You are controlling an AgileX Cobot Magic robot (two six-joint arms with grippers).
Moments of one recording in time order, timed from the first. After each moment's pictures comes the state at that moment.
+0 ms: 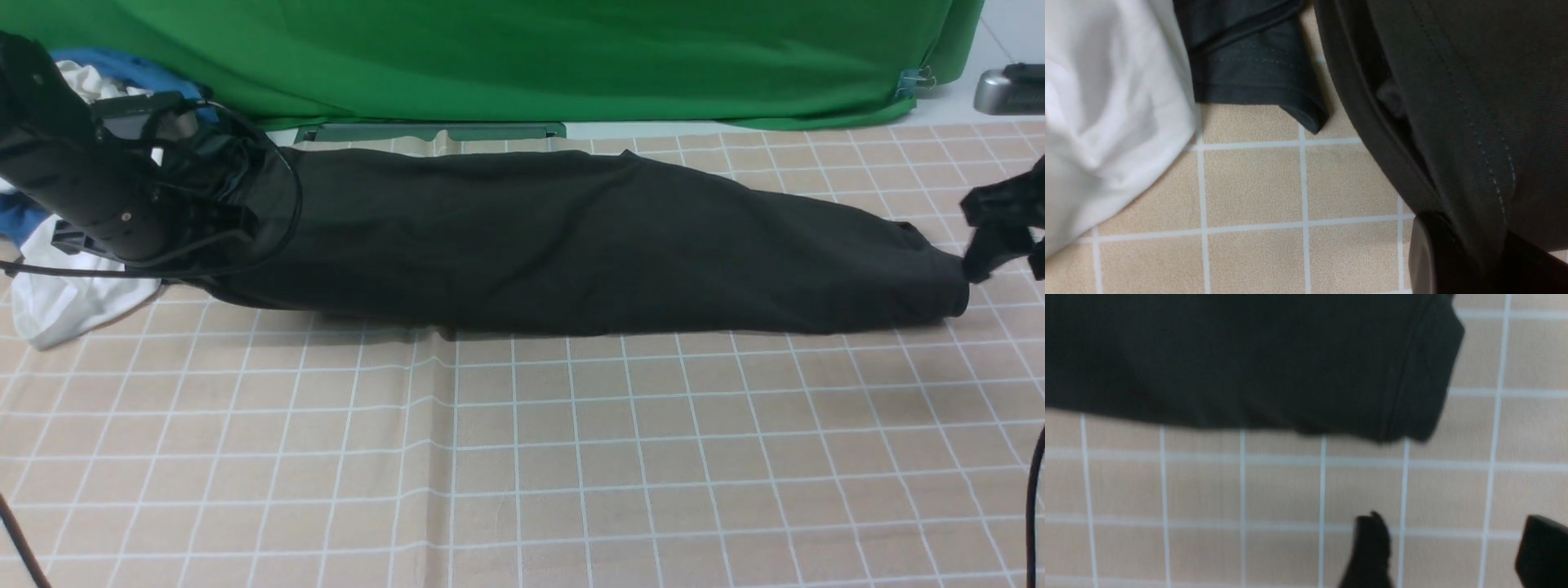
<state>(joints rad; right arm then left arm) -0.14 1.84 -1.43 0.12 0.97 -0.16 0.08 1.84 -1.32 -0.26 0.79 0.29</state>
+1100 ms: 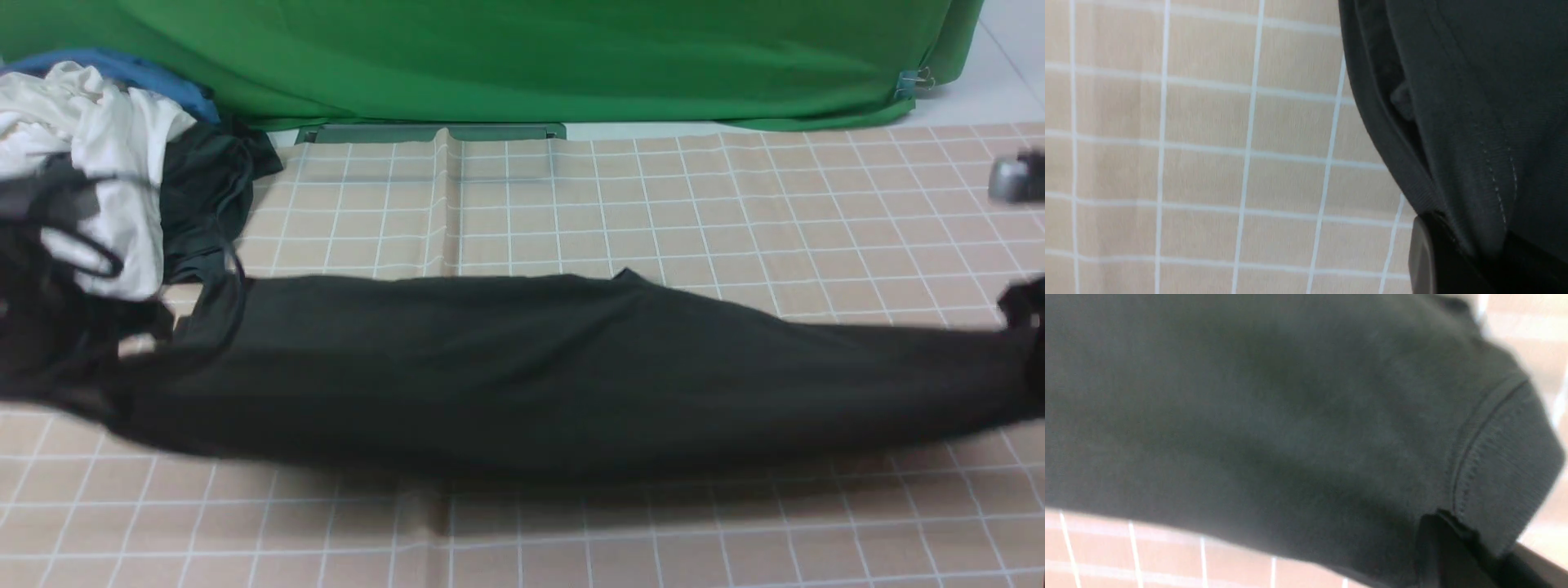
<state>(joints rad) -0.14 1.63 -1.13 0.10 1.18 -0.22 0.09 1.43 -0.98 -0.09 1.10 0.03</state>
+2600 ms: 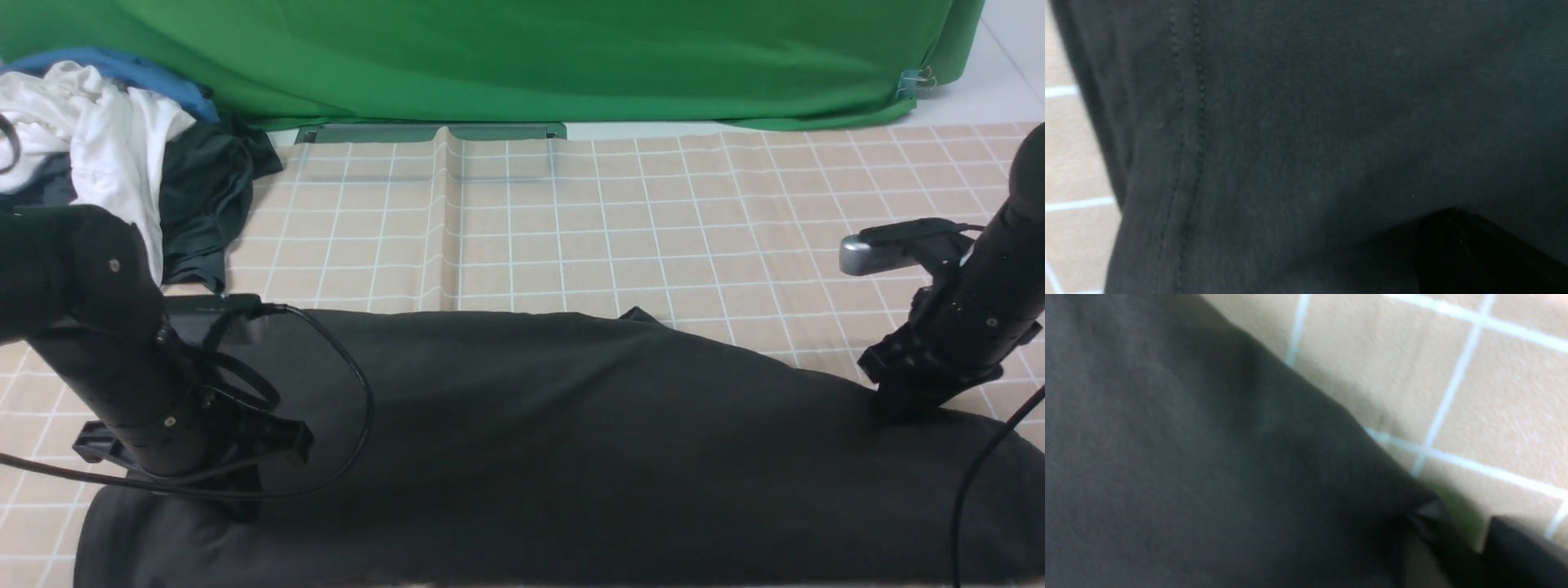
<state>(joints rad) 0.03 1.88 -1.16 0.17 0.87 -0.34 -0.14 1.60 -0.84 -0.16 0.89 0.07</state>
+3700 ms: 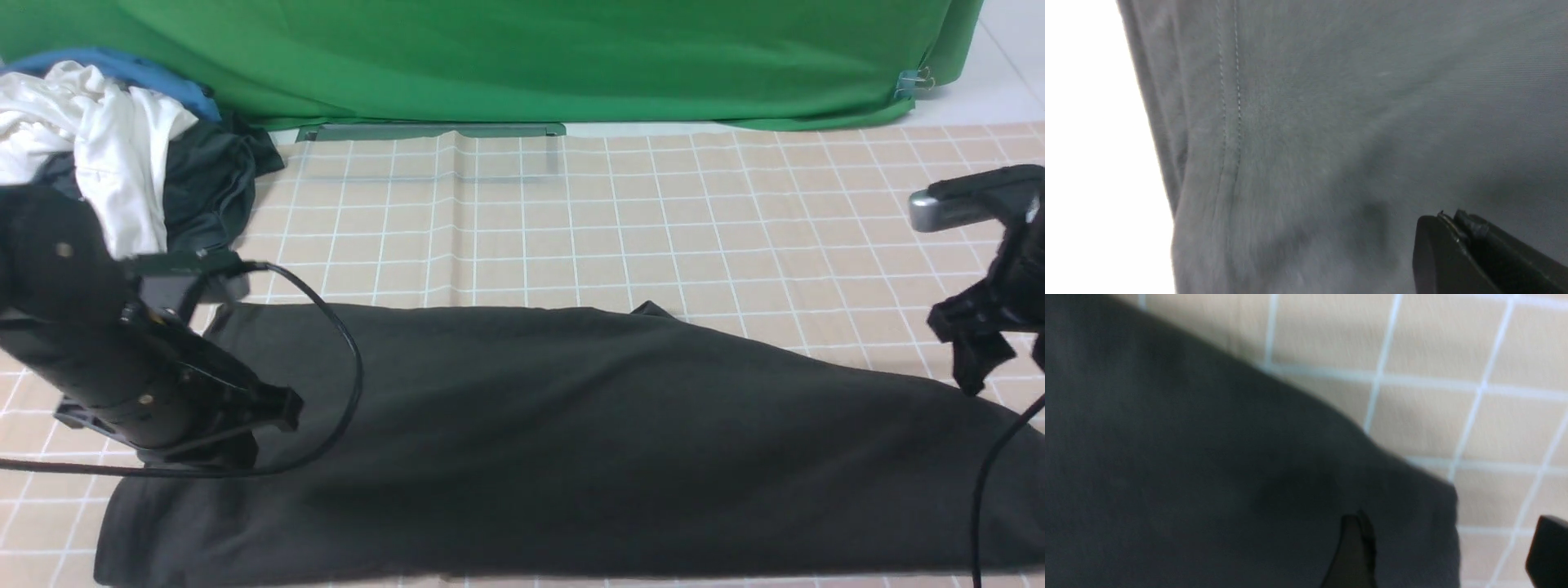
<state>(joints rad) 0.00 1.75 -1.23 -0.12 1.09 -0.02 -0.14 1.41 -0.84 -0.17 0.87 0.08</state>
